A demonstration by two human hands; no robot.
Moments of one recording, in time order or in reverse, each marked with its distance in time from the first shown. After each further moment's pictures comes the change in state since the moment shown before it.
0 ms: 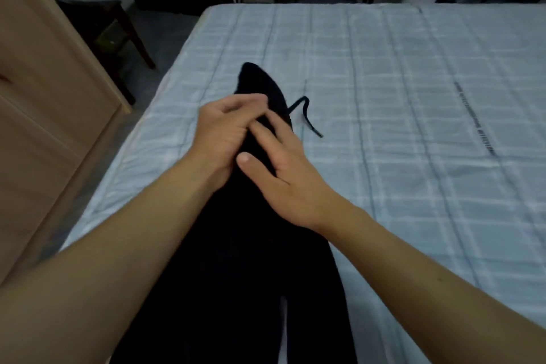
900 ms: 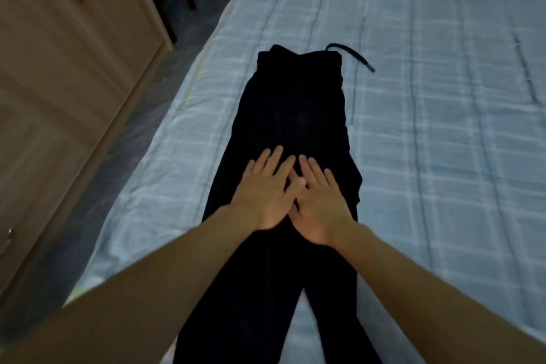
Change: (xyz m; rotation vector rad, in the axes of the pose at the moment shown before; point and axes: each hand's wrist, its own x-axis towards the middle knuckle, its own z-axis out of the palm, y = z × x) left_hand -0.193 -0.114 -0.111 1.339 -0.489 -0.039; right_hand -0.155 -0.001 0.124 -0.699 -0.478 0.261
